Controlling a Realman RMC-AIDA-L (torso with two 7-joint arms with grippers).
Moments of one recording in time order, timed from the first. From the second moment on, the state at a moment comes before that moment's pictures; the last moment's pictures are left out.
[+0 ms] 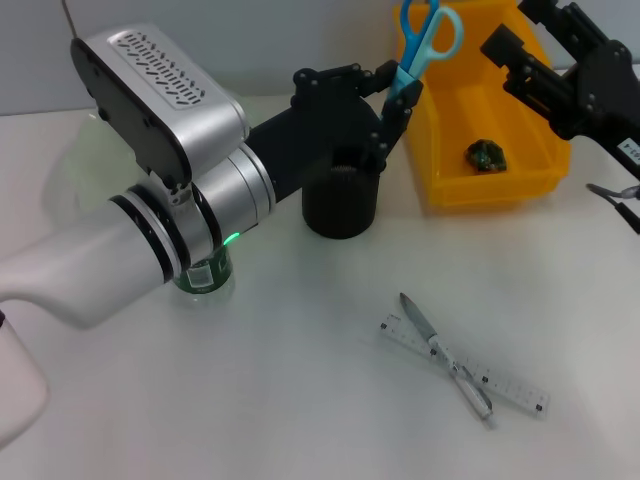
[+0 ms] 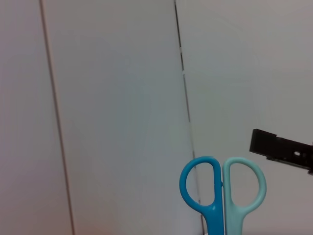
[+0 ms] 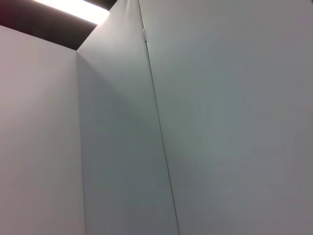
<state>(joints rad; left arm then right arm) -0.40 -2.08 2.01 1.11 -2.50 -0.47 2.30 0.52 2.09 -0.39 -0.31 -1.49 -1.78 0.93</state>
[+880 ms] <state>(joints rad) -0.40 -2.08 2.01 1.11 -2.50 -0.46 2.30 0.57 2.09 -0.39 -0.10 -1.42 -1.72 0.74</state>
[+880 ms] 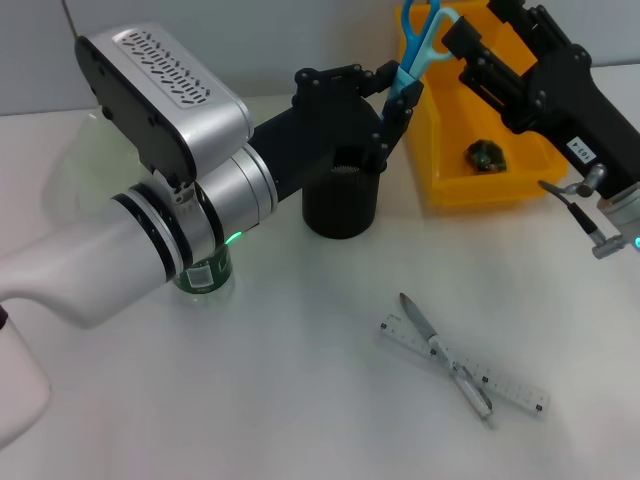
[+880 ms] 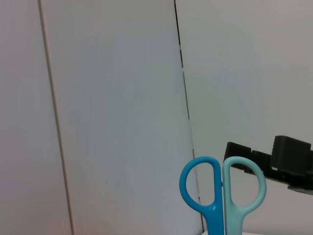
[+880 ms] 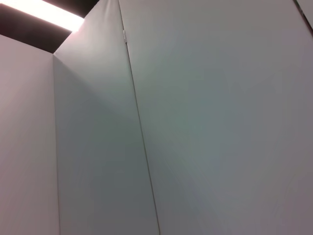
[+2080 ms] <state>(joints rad) -0.41 -2.08 2.02 1.10 -2.50 -0.46 2.30 0.61 2.09 -0.40 -0.01 -1.43 -1.65 0.70</state>
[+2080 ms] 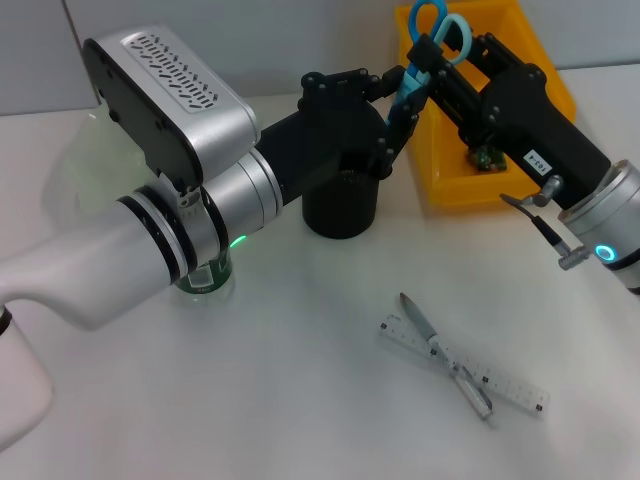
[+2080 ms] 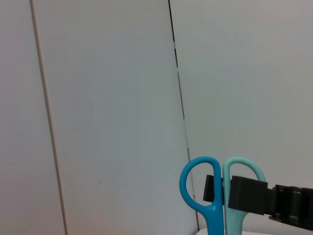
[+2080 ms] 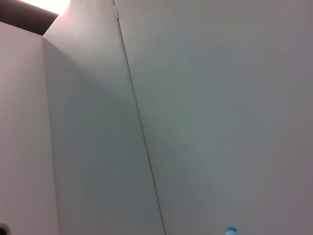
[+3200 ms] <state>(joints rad) -0.41 -2.08 2.02 1.10 -2.50 -0.47 2.30 0.61 2.09 -0.35 0.03 -1.42 -1.66 0.68</state>
